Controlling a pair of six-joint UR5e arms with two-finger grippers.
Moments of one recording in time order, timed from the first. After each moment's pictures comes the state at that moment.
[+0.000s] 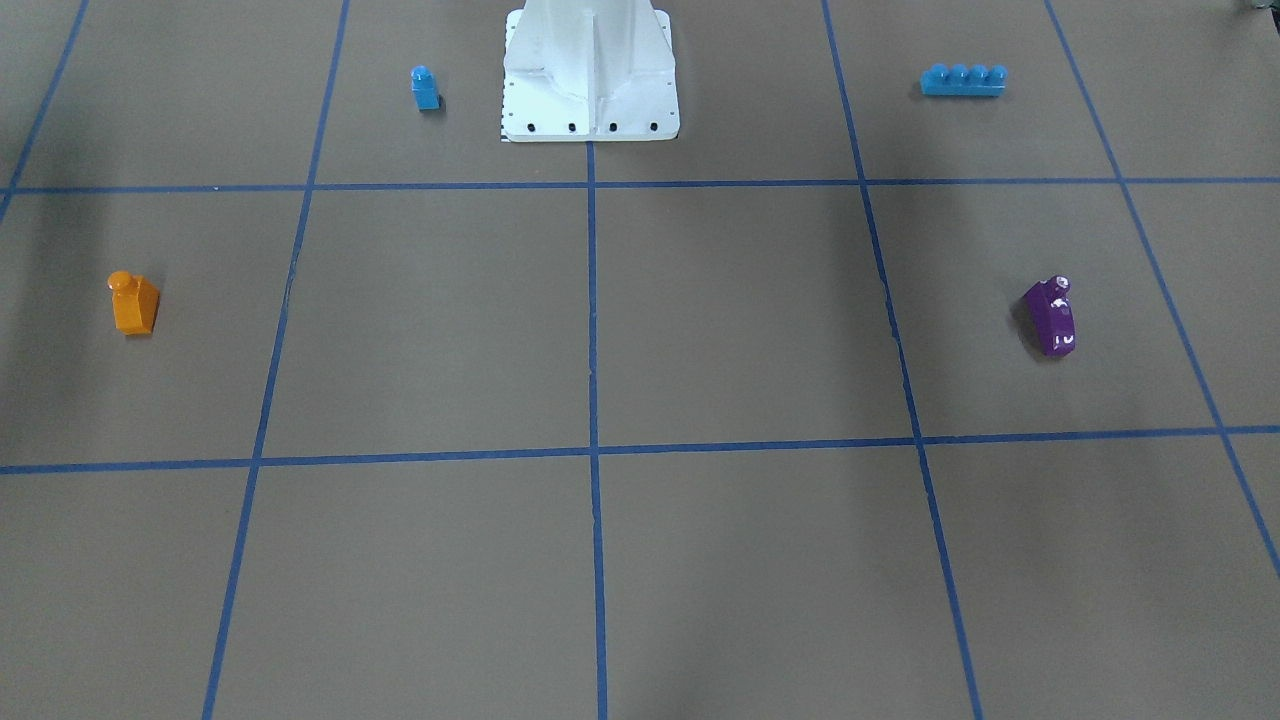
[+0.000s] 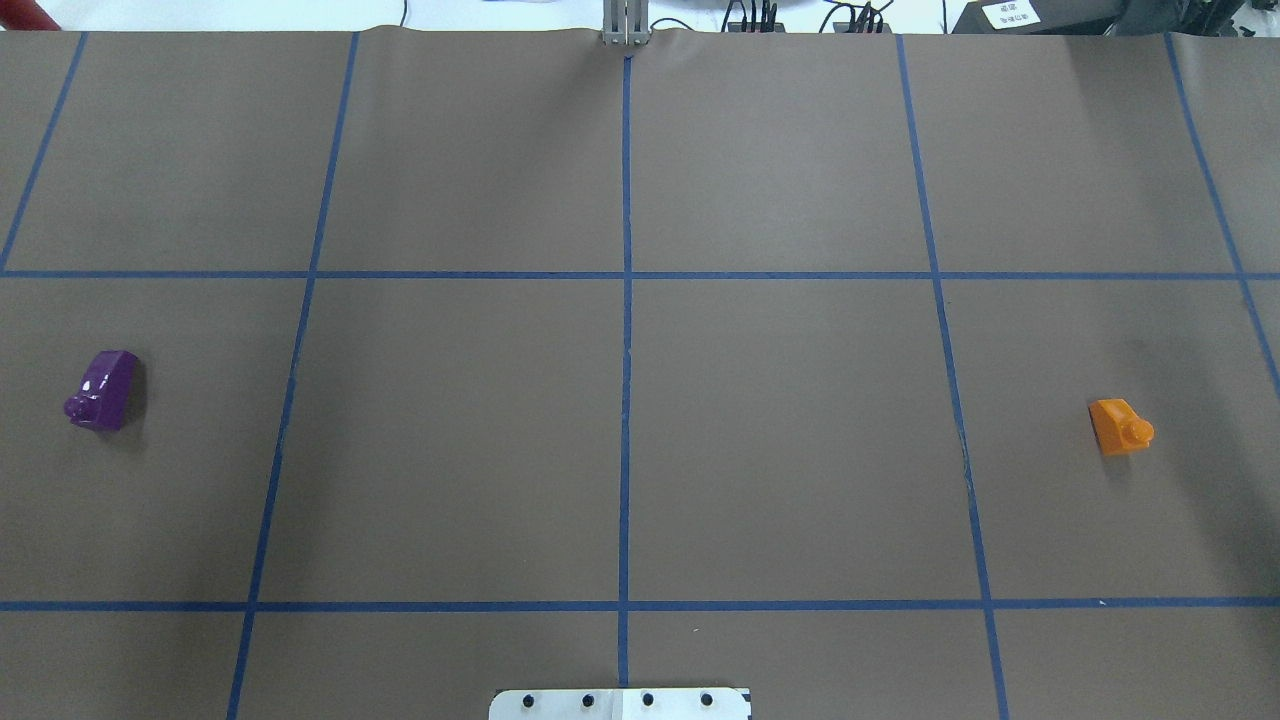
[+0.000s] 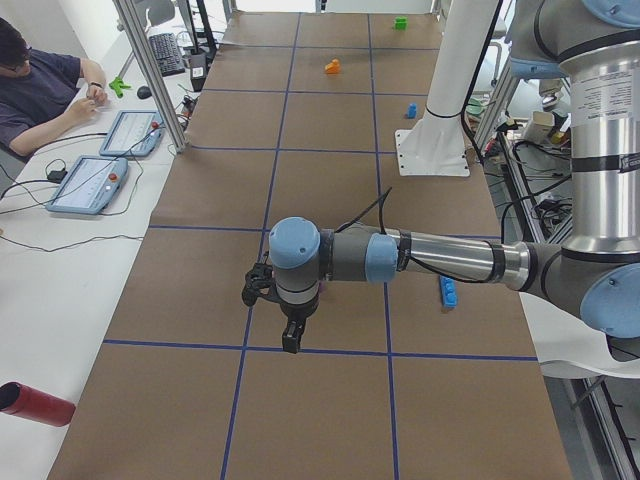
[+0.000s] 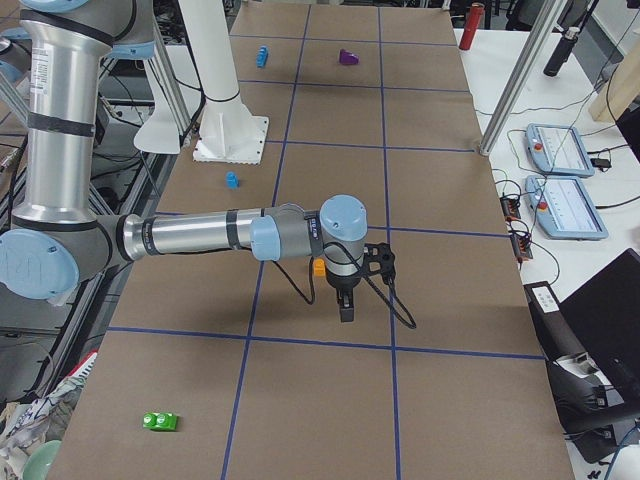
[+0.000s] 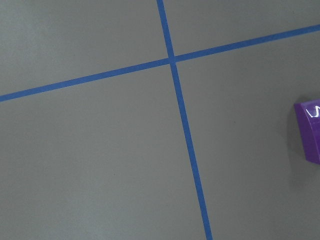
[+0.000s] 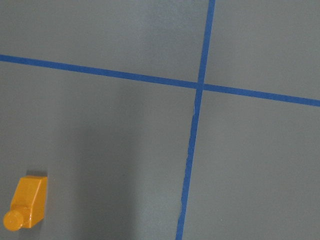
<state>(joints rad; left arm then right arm) -1.60 -1.44 -1.82 -1.48 -2.31 0.23 1.50 -1.72 1.85 -1.55 2.31 0.02</state>
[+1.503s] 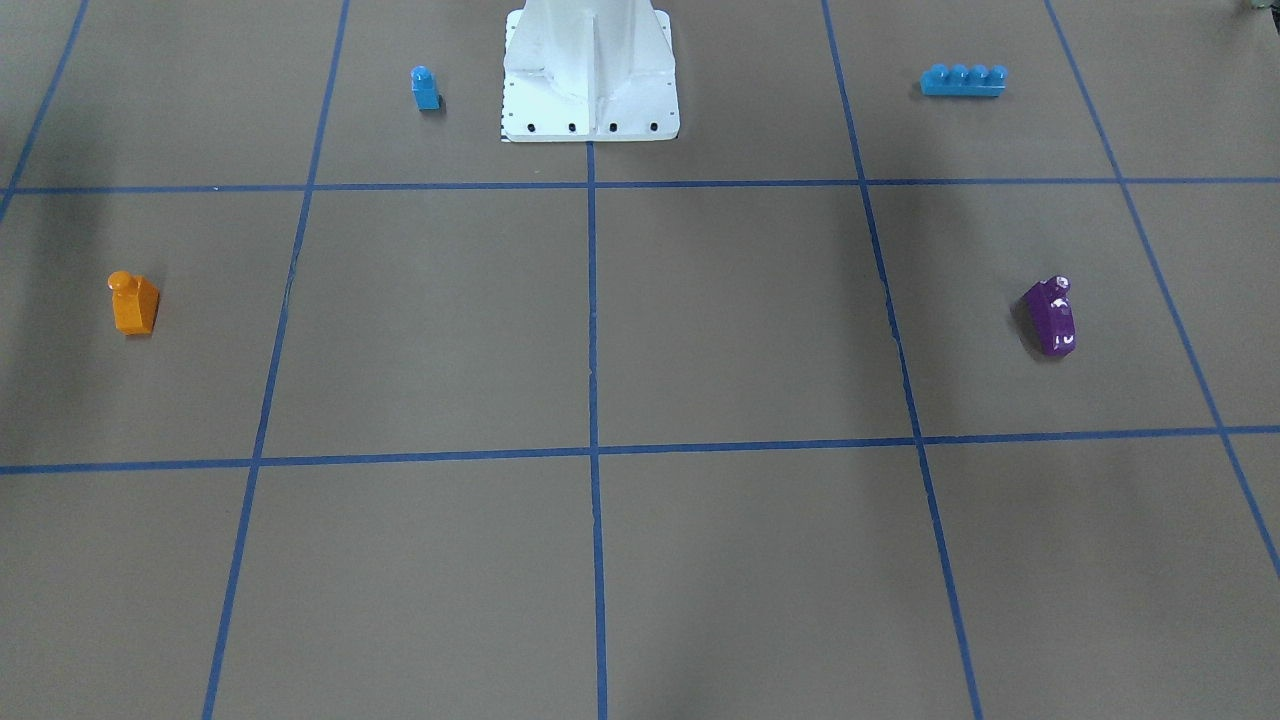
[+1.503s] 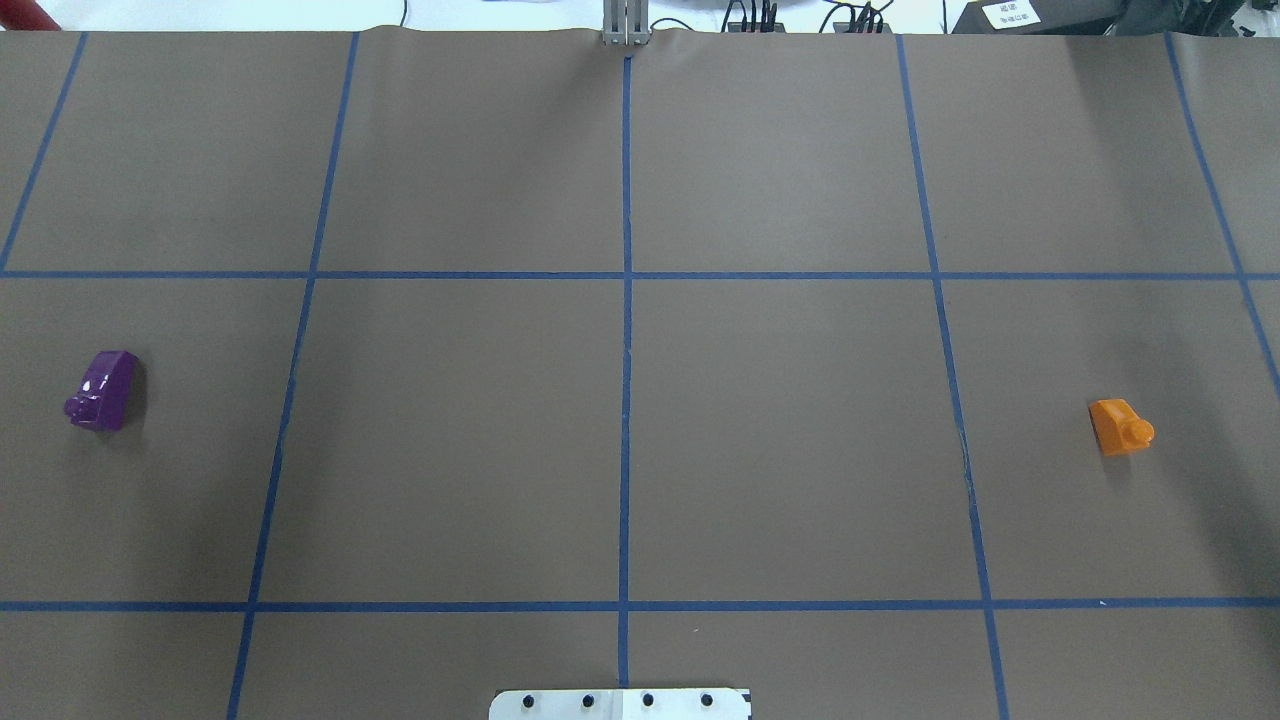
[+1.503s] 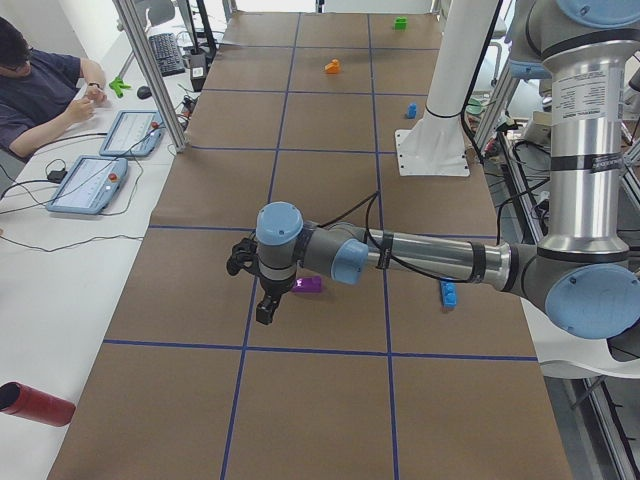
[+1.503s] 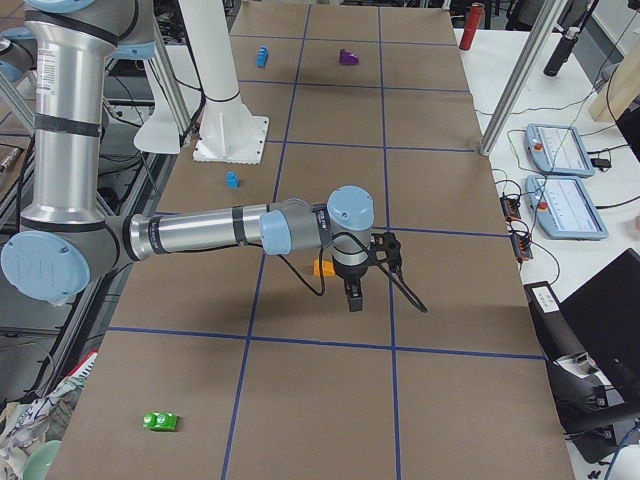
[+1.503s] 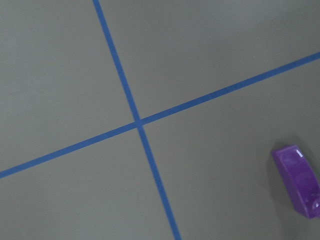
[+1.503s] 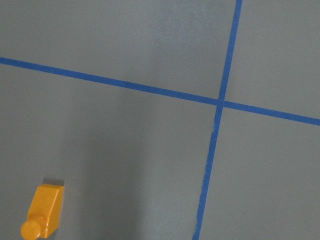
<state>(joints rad) -1.40 -1.50 -1.73 -1.83 -2.31 -0.02 1.46 -1.69 1.85 -1.53 2.32 0.04</state>
